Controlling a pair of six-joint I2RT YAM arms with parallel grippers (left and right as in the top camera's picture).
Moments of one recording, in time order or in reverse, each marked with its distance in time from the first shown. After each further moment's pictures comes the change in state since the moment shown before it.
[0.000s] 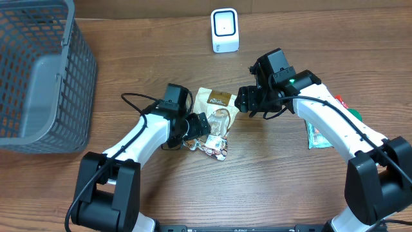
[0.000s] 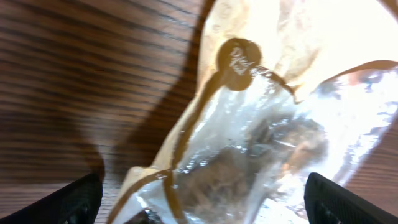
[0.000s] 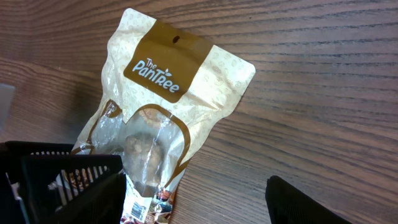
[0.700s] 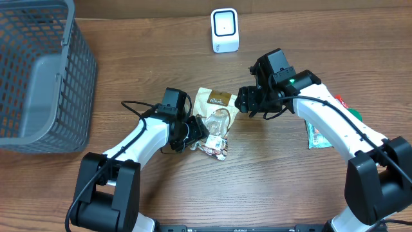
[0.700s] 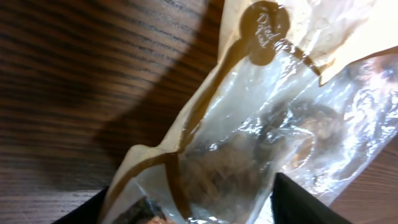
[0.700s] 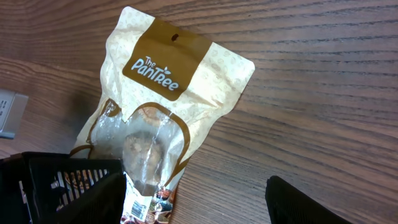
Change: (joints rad) left arm 0.003 -0.004 -0.056 0.038 0.056 -0.090; right arm 0.000 0.000 0.000 -0.006 0.000 0.000
